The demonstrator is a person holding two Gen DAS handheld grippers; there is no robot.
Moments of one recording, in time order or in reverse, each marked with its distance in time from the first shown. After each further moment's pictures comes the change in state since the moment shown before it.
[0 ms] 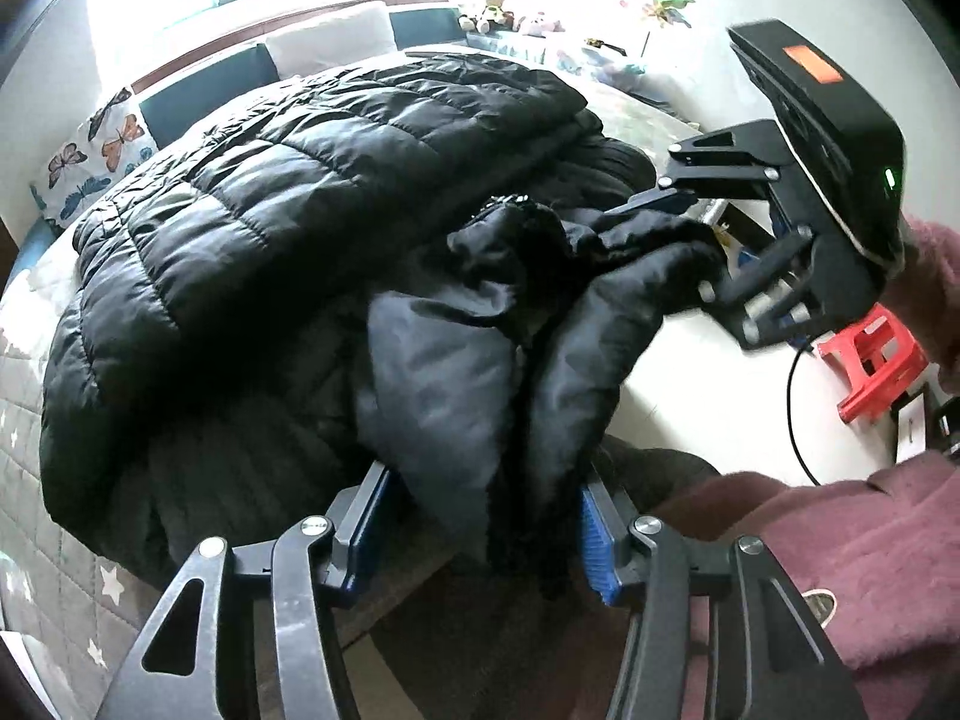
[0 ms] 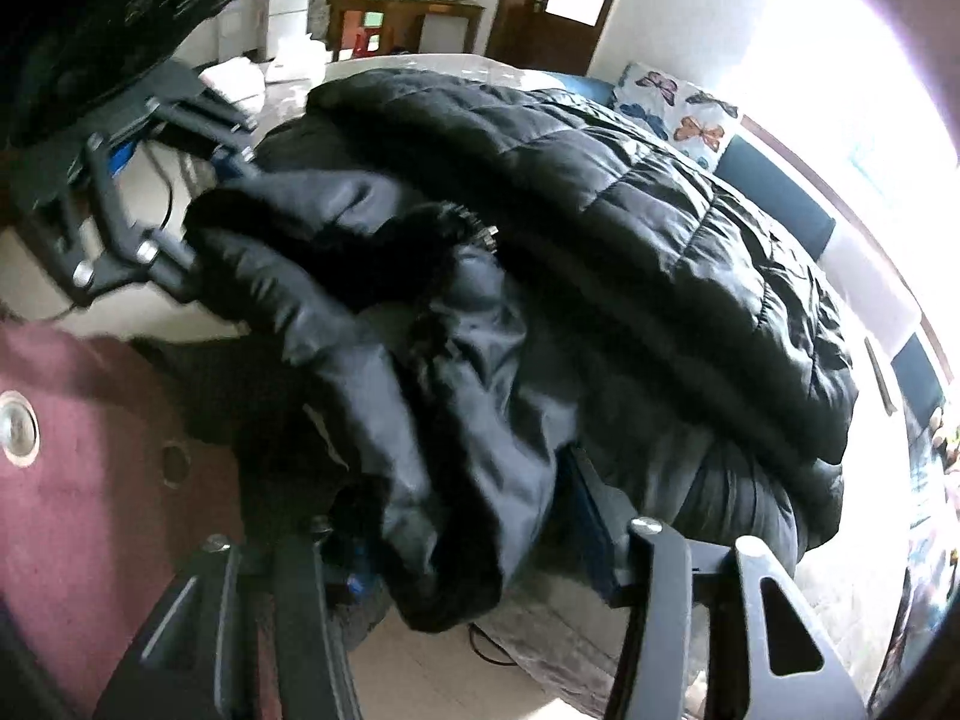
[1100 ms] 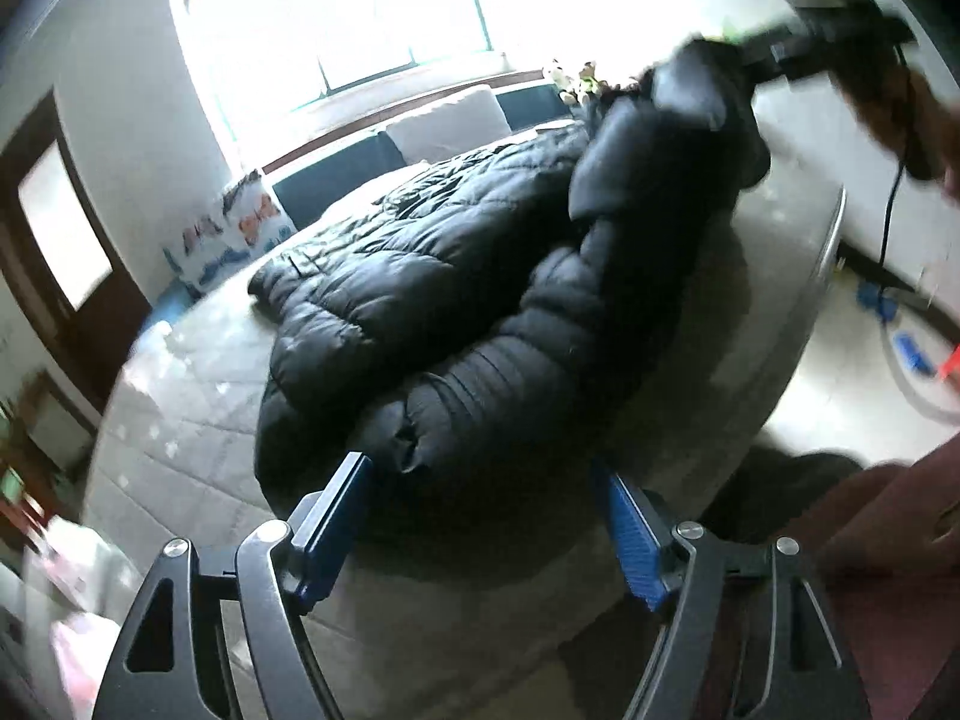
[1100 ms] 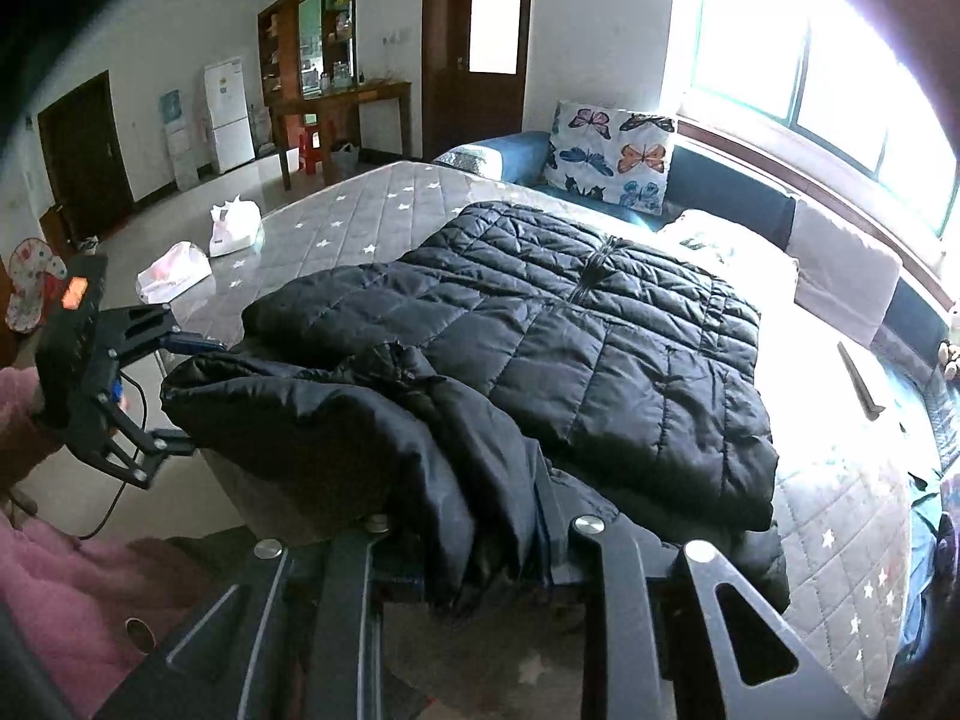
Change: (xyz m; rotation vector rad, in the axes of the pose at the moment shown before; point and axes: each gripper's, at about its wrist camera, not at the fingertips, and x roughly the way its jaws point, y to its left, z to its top) left arm -0.052 0.032 -0.061 0.060 -0.221 0.401; right arm -0.040 -0.060 0.082 0.201 -0.143 0.025
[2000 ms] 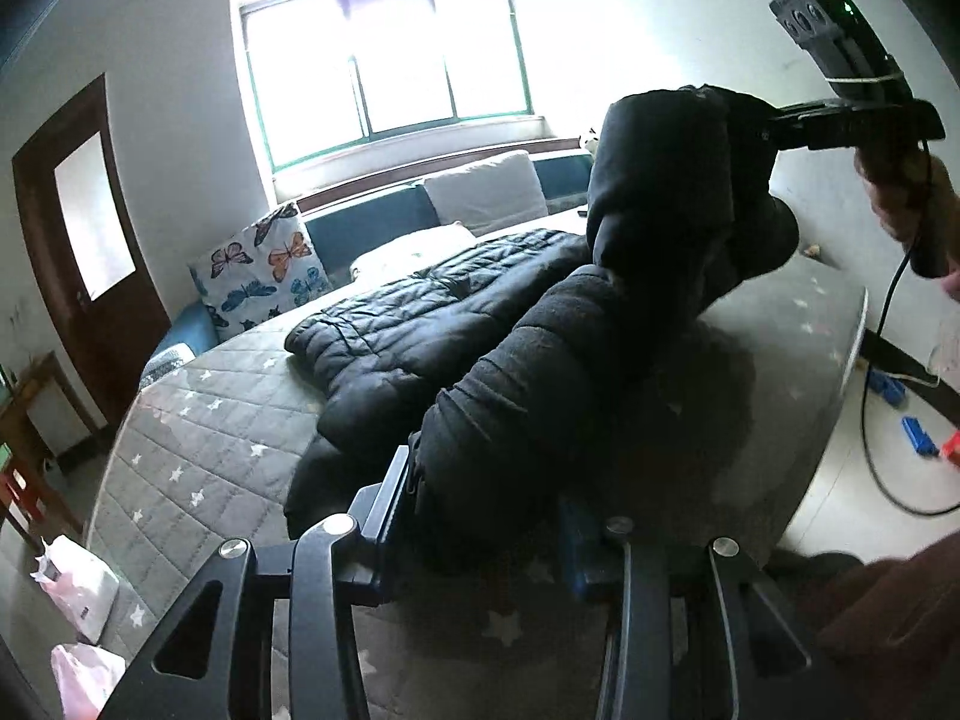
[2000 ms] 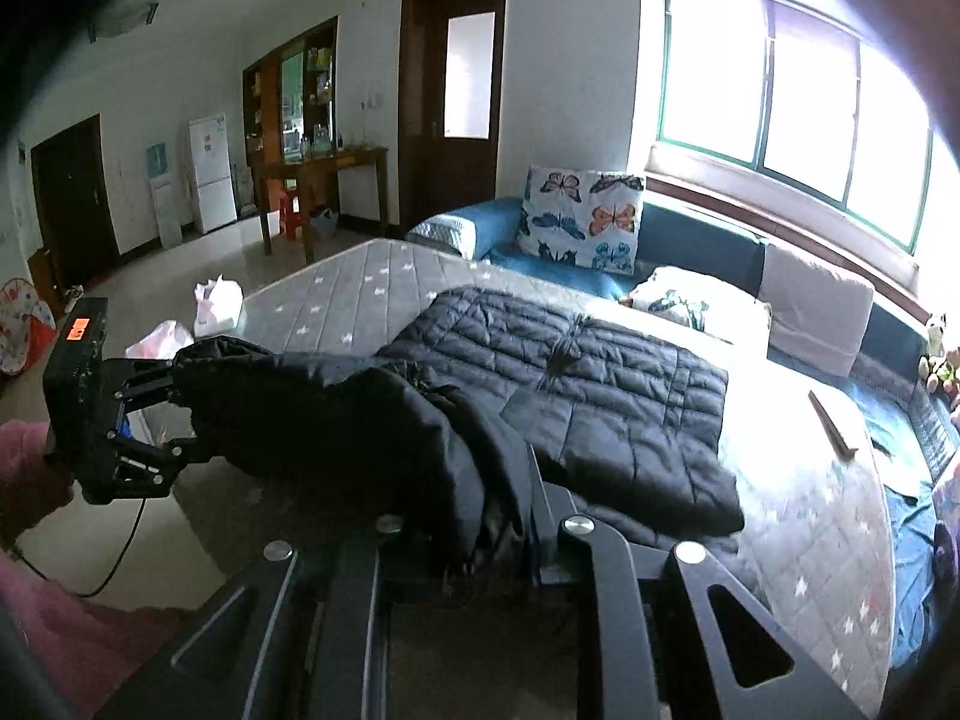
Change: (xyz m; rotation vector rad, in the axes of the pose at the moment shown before) left arm -0.021 0.046 0.034 -0.156 -0.149 -0.005; right arm -0.018 -0.014 0.033 0.029 -0.172 -0.047
